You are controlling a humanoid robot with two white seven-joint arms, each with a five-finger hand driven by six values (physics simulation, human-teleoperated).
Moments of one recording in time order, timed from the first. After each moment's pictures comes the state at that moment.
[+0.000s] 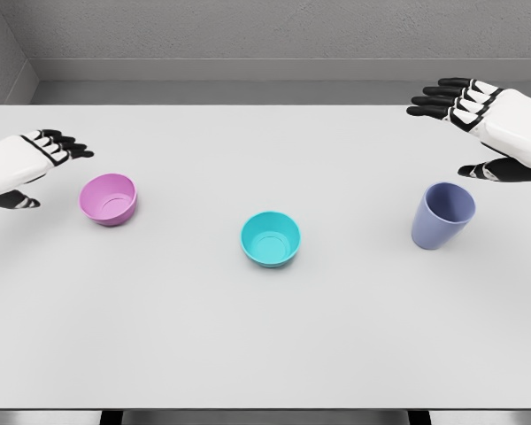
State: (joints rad) left arm -0.44 0.97 -0.46 -1.33 -0.60 -0.61 -0.14; right arm -0.37 -1.11 0.38 -1.72 0.23 -0.61 0.07
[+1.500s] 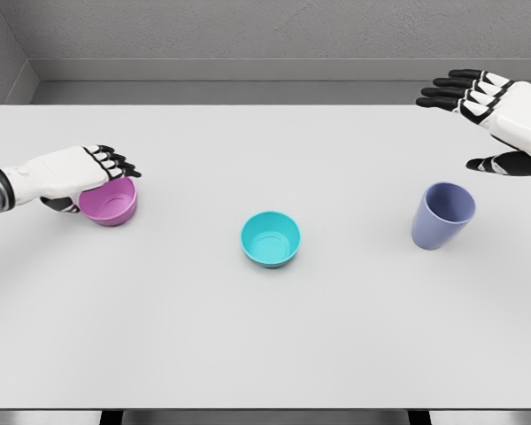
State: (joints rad) left arm -0.62 0.82 -0.64 -1.26 -0.74 -0.61 -0.27; right arm -0.36 -1.11 0.35 -1.71 0.23 -0.61 0.07
